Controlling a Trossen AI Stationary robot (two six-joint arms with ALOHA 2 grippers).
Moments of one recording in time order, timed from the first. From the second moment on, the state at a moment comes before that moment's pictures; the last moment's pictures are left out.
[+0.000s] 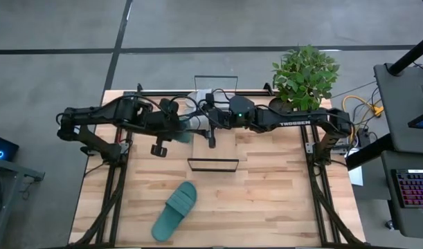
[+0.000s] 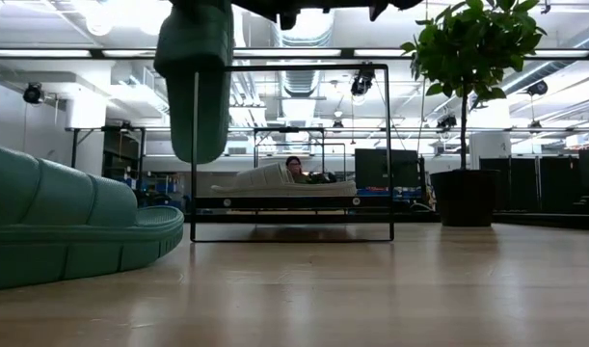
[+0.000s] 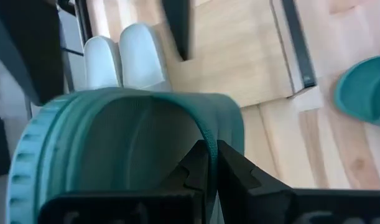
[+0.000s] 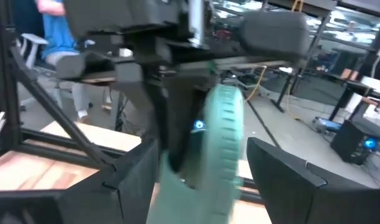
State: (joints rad) left arm -0.06 1.40 1.71 -1.37 -0.30 0.31; right arm -0.11 1.74 1.39 0.33 -0.18 -0.25
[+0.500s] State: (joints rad) left arm -0.06 1.44 1.72 -1.28 -0.30 0.41; right arm -0.11 1.74 1.39 0.31 -0.13 -0.31
